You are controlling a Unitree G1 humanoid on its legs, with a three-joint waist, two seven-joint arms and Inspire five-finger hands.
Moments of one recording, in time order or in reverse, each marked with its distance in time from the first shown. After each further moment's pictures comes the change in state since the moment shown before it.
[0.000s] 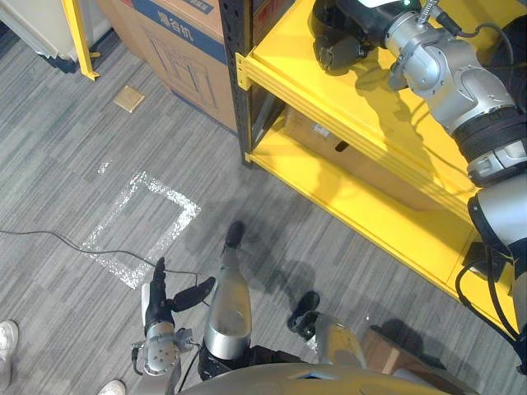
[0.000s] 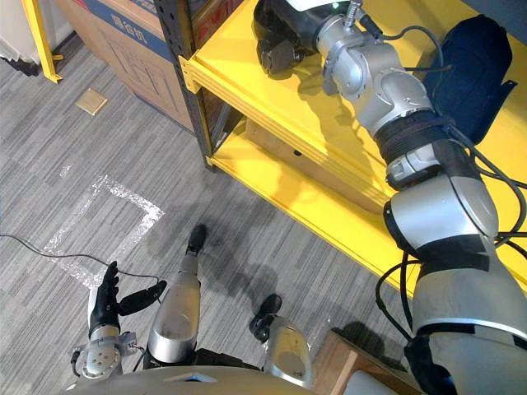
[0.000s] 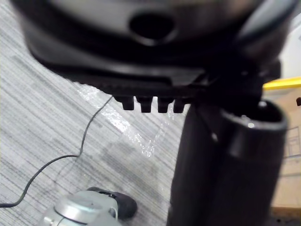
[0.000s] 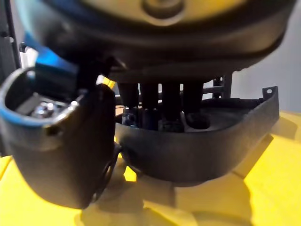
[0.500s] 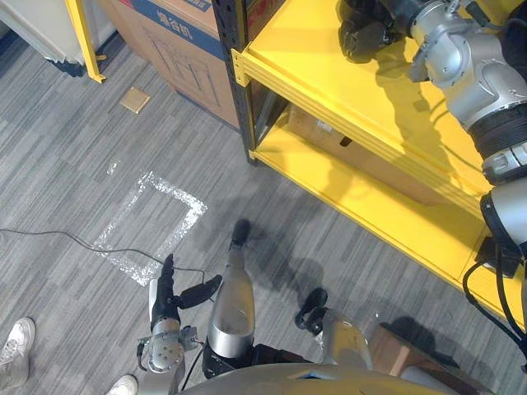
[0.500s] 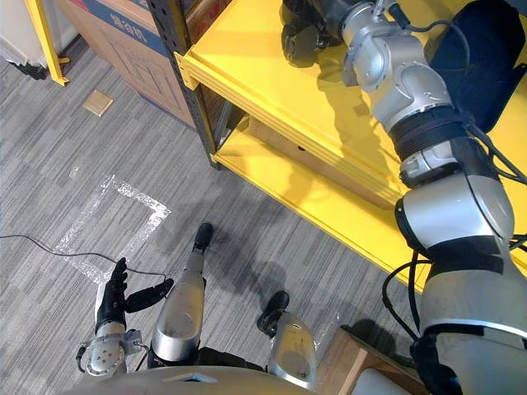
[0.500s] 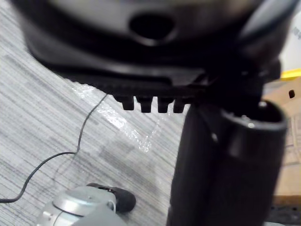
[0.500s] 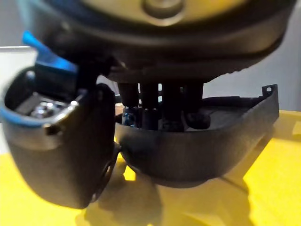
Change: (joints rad) left arm -0.008 -0.002 -0.033 -0.018 -0.001 0.002 -0.027; right arm -0.012 -0.061 -0.013 0.007 0.039 0.077 0.029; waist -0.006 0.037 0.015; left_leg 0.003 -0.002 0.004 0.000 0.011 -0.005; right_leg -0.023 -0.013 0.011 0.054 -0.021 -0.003
